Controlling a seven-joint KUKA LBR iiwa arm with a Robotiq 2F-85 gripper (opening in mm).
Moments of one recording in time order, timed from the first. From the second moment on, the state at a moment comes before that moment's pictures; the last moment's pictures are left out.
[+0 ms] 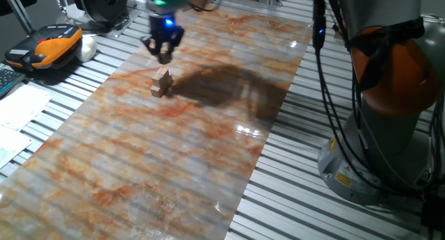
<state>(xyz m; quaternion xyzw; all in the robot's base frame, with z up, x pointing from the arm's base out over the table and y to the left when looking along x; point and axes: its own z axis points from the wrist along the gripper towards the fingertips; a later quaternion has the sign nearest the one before) 0.641 -0.041 0.132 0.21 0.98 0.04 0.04</state>
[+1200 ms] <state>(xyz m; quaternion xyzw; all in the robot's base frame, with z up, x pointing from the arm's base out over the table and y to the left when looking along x) 0.655 -0.027 0.110 0.03 1.00 0.02 0.04</state>
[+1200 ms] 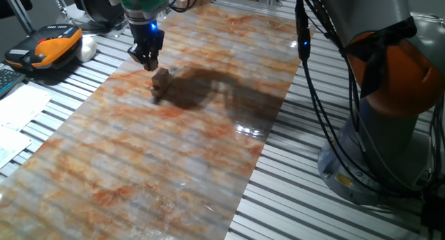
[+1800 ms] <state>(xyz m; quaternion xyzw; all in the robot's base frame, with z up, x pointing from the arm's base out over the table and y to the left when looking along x) 0.655 -0.034 0.104 0.02 1.00 0.01 0.04</state>
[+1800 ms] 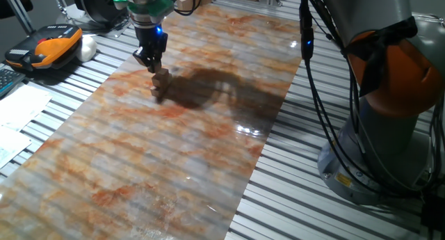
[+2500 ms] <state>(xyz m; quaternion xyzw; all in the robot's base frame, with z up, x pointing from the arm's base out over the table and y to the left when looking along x) 0.654 -0.042 0.094 0.01 1.00 0.01 0.05</state>
